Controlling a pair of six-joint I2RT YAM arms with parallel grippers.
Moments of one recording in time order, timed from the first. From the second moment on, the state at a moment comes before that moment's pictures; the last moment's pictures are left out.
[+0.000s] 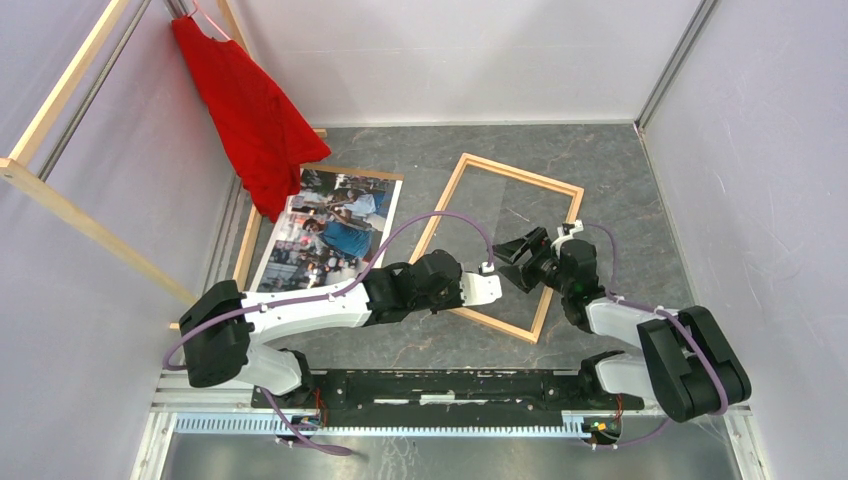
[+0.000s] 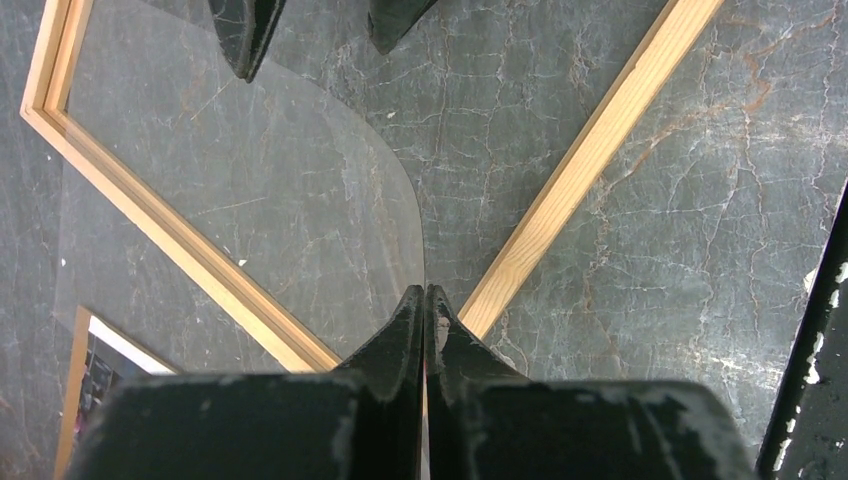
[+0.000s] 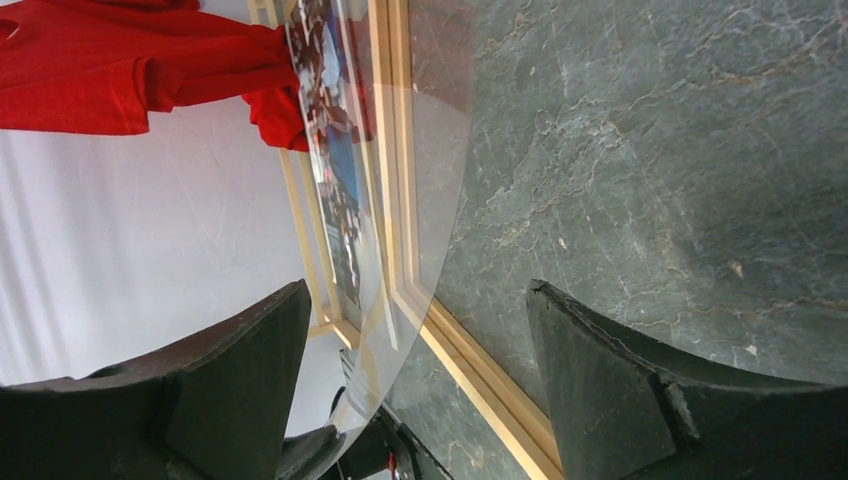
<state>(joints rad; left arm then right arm) -1.14 1.41 0.90 -0.18 -0.10 0.46 0.29 1.26 0.24 0.61 -0.37 1.23</state>
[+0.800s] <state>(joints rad) -1.15 1.38 0.90 -0.19 0.01 0.49 0.31 1.73 0.52 0.74 -0.45 1.18</state>
